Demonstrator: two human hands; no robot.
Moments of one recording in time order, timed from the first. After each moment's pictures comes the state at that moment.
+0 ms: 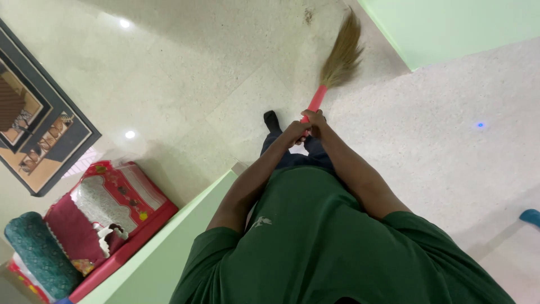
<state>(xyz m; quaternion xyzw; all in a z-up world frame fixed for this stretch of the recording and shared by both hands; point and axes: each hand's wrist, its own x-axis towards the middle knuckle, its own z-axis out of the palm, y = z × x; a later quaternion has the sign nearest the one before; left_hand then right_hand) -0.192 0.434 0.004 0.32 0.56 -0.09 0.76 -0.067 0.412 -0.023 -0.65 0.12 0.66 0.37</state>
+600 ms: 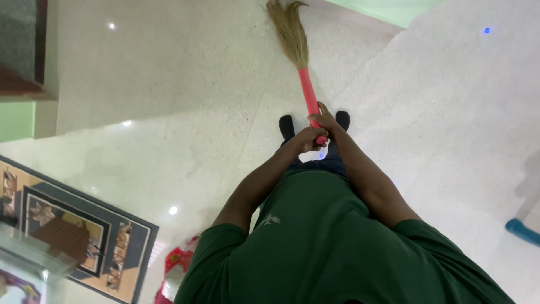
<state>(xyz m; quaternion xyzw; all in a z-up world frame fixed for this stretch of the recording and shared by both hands) -0.245 0.571 0.011 0.30 0.39 -0.30 0.82 -0.133 0.494 -0.011 -0.62 0.07 0.59 0.52</state>
